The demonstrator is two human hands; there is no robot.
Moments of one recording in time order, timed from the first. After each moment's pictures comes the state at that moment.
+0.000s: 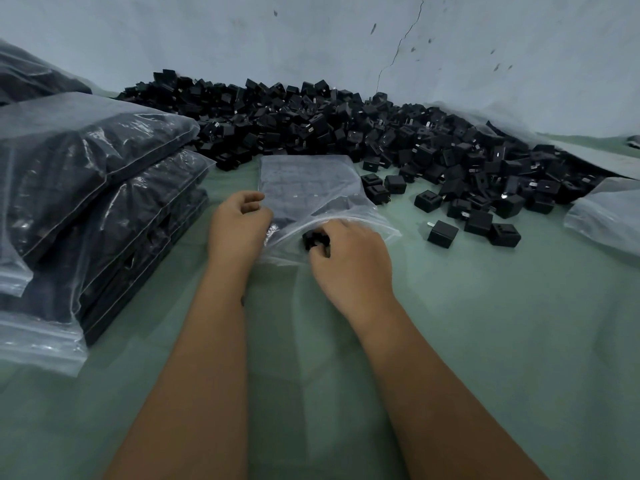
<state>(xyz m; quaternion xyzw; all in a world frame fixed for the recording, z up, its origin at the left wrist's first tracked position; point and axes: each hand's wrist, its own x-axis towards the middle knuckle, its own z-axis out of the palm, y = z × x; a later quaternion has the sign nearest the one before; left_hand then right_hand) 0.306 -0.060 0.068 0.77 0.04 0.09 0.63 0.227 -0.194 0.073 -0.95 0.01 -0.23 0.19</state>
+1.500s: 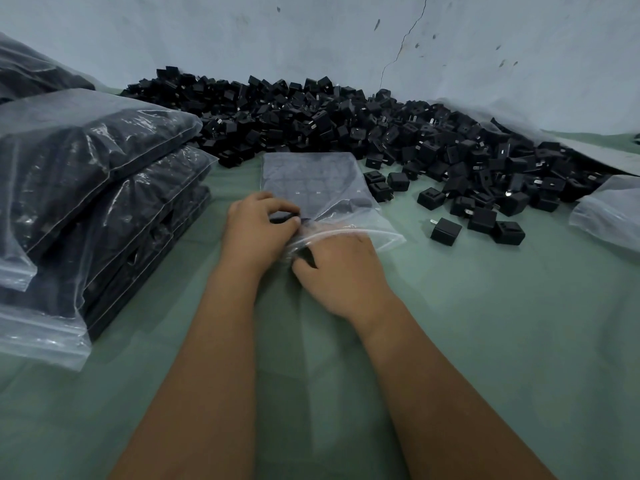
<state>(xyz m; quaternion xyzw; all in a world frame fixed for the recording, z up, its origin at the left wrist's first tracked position) 0.307 -0.064 0.062 0.88 -0.09 0.12 0.45 0.233 -0.190 0.062 -0.96 -0.09 -0.22 0.13</state>
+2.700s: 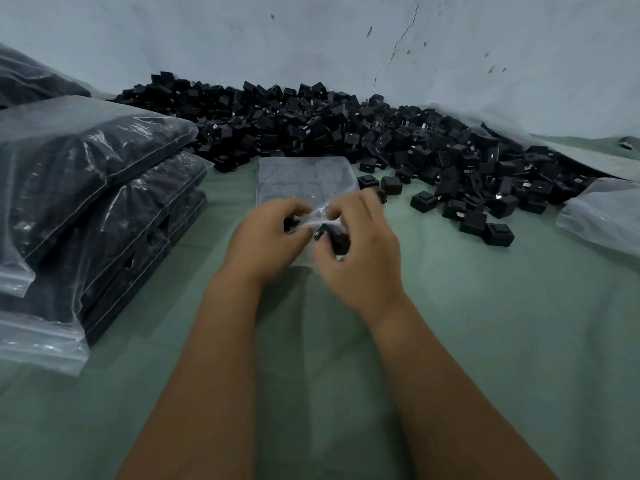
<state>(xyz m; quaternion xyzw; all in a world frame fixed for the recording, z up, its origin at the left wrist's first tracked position) 0.288 -0.072 0.072 0.87 -0.22 0.10 0.43 0.218 -0.204 0.080 -0.86 -0.09 -0.42 0.29</state>
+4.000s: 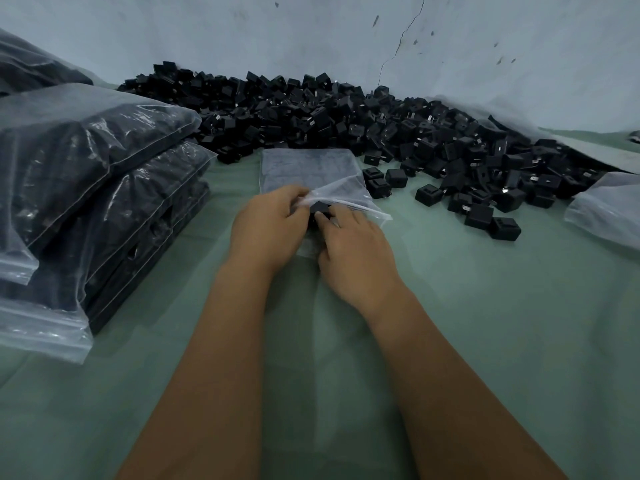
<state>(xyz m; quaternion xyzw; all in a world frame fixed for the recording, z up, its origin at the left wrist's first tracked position) 0.280 -0.080 0.082 0.89 -0.15 0.13 0.42 0.235 -0.207 0.062 -0.97 -0.06 -0.21 0.03</state>
